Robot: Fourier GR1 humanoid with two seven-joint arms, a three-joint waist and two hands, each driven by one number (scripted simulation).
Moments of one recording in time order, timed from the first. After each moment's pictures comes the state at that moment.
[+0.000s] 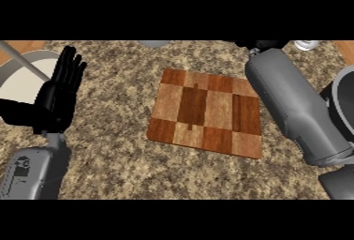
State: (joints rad) left arm -0.33 0.18 0.07 -1.53 0.12 0.10 0.06; right arm -1.16 -0.22 0.20 -0.56 1.35 -0.34 1.14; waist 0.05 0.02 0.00
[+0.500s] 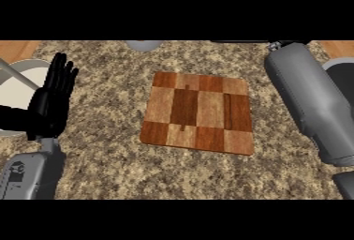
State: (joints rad) left arm -0.28 0.19 0.11 -1.51 0.13 0.10 0.04; right arm -1.14 -0.29 0.12 -0.59 1.49 -0.33 1.22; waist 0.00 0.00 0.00
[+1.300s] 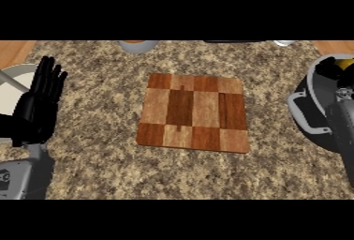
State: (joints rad) left arm -0.24 0.22 0.14 -1.56 0.14 0.09 0.06; right arm -0.63 -0.44 -0.08 -1.09 1.43 -0.34 1.10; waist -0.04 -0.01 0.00
